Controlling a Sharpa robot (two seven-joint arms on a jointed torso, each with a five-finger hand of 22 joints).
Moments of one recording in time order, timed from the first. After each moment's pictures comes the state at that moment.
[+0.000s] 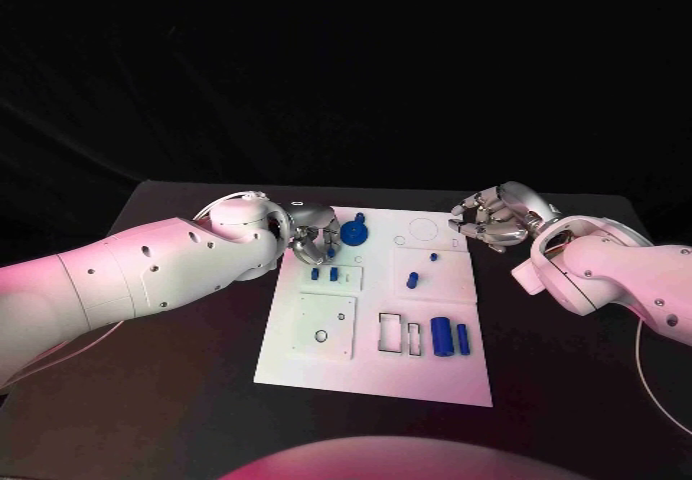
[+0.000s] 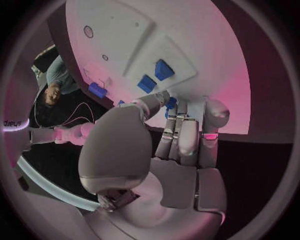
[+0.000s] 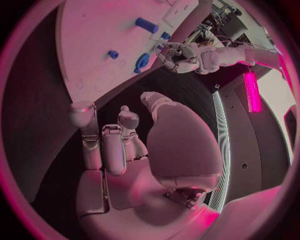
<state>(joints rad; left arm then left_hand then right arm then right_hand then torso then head) 1.19 -0.65 -0.03 1.31 -1.56 -0.01 -0.07 1.31 -0.24 0.65 0.00 0.10 0.92 0.12 0.31 0.31 0.99 0.10 0.37 0.15 1.41 0.03 1.39 1.04 0.12 1.30 0.13 0.96 1.31 1.25 -0.95 -0.15 1.56 -0.87 -0.51 -0.06 1.27 -0.23 0.32 0.29 0.48 0.91 0.13 0.16 0.47 1.20 0.05 1.11 0.99 1.47 -0.02 1.45 1.31 0.12 1.28 0.09 0.96 1.09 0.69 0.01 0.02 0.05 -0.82</state>
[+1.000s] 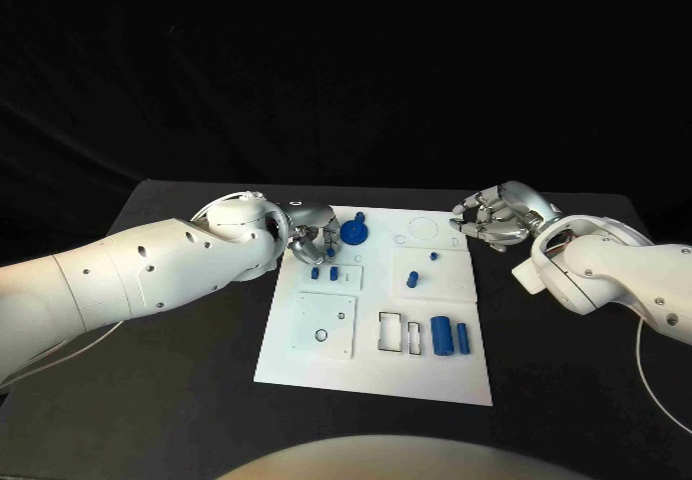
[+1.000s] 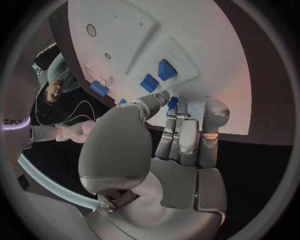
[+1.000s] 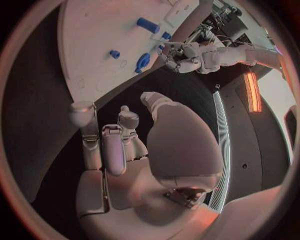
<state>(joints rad) 1.19 -0.66 -0.03 1.33 -1.54 -0.02 -0.06 1.31 -0.24 0.64 0.00 0.10 0.94 0.13 0.31 0.31 0.98 0.11 0.38 0.16 1.40 0.03 1.39 1.02 0.12 1.30 0.13 0.95 1.31 1.25 -0.95 -0.15 1.55 -0.87 -0.51 -0.06 1.27 -0.23 0.33 0.28 0.48 0.91 0.13 0.16 0.47 1.20 0.05 1.11 0.99 1.47 -0.02 1.45 1.31 0.12 1.28 0.09 0.96 1.09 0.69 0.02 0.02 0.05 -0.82</state>
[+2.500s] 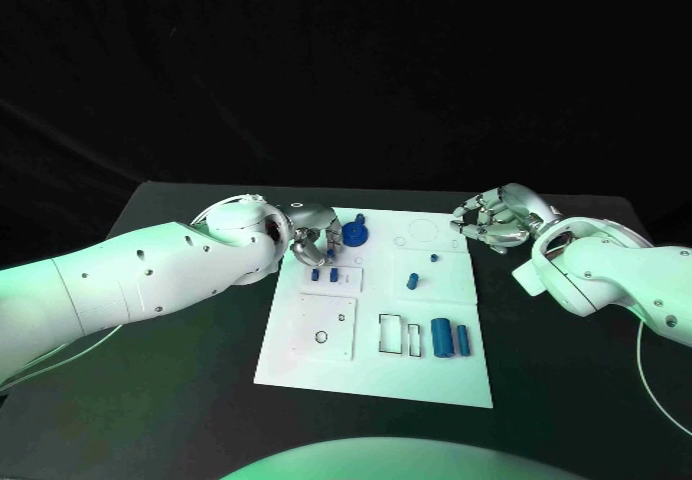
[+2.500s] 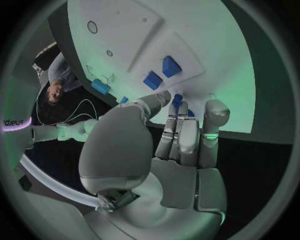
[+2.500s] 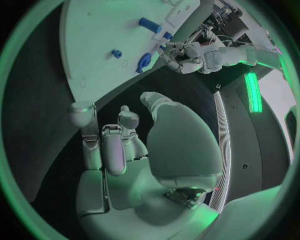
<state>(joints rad) 1.19 -0.67 -0.03 1.34 -1.54 -0.05 -0.05 1.32 -0.23 0.65 -0.01 0.11 0.92 0.13 0.28 0.30 0.93 0.12 0.39 0.16 1.39 0.04 1.39 1.01 0.12 1.29 0.14 0.95 1.31 1.25 -0.95 -0.15 1.54 -0.87 -0.51 -0.06 1.27 -0.23 0.33 0.28 0.48 0.91 0.13 0.16 0.47 1.20 0.05 1.11 0.99 1.47 -0.02 1.45 1.31 0.12 1.28 0.09 0.96 1.10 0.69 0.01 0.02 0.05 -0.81</state>
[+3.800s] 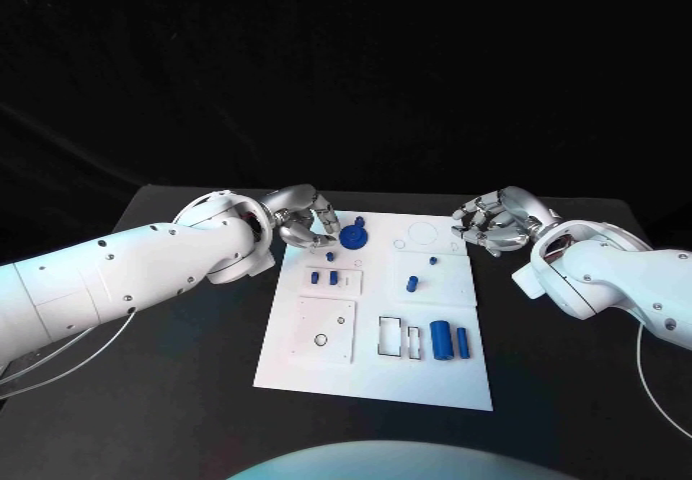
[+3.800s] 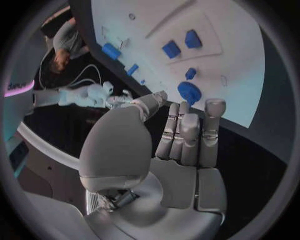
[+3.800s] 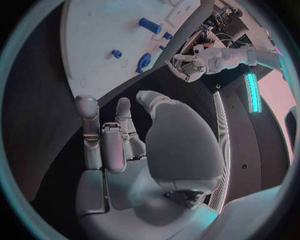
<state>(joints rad) 1.19 -0.75 0.01 1.39 -1.17 -0.19 0.01 1.31 -0.22 0.60 0.04 0.15 0.93 0.16 0.25 0.29 0.92 0.11 0.41 0.15 1.25 0.04 1.28 0.73 0.15 1.19 0.14 0.74 1.31 1.25 -0.95 -0.15 1.55 -0.88 -0.51 -0.06 1.33 -0.26 0.43 0.24 0.39 0.90 0.13 0.17 0.49 1.03 0.05 0.80 0.70 1.47 -0.02 1.39 1.27 0.15 1.24 0.08 0.86 1.03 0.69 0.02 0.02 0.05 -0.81</state>
